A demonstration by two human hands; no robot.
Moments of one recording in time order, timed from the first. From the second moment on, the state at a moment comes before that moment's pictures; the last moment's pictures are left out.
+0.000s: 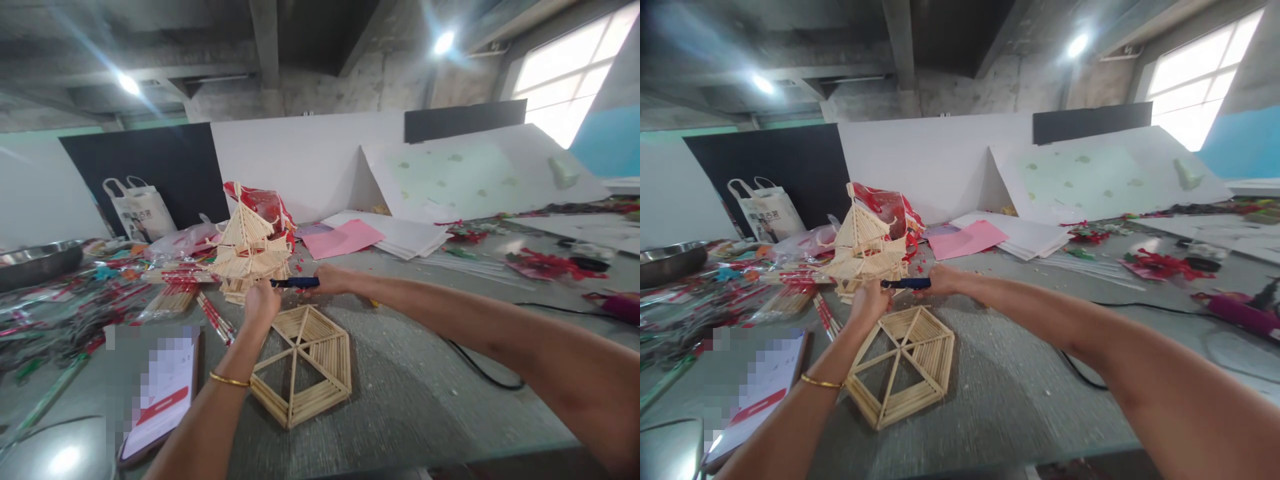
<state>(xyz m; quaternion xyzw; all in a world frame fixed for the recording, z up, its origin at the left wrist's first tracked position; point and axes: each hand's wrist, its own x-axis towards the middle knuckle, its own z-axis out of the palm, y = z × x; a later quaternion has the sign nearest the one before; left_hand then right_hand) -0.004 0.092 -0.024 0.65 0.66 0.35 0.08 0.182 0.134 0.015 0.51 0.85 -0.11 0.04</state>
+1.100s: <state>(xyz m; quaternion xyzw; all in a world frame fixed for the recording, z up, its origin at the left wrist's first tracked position) 0.007 0.030 0.005 0.69 0.47 0.21 0.50 0.196 0.100 0.015 0.36 0.93 0.01 -0.09</state>
